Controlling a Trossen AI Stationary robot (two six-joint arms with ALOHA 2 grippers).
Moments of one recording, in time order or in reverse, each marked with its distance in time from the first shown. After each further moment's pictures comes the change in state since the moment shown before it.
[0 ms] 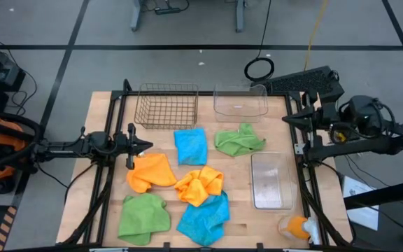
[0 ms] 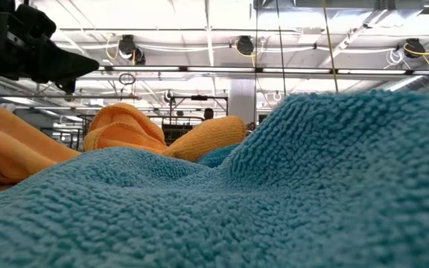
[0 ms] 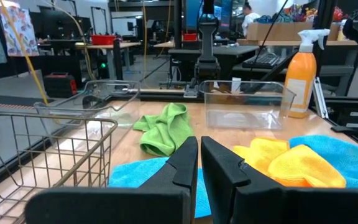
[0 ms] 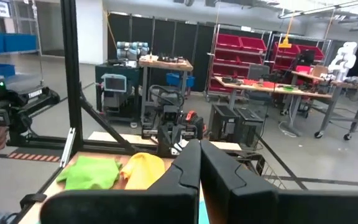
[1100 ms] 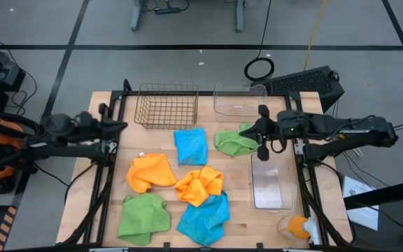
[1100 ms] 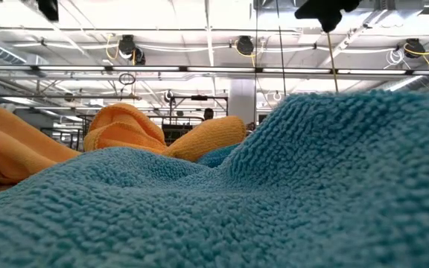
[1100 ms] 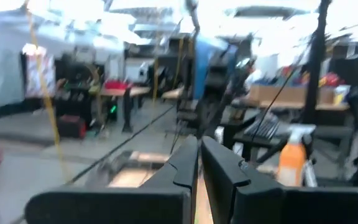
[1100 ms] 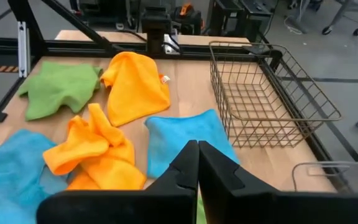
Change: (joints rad) left arm 0.000 0.129 0.544 -0.187 -0.030 -0.007; right arm 0.000 0.395 -0.120 0.073 0.074 0.088
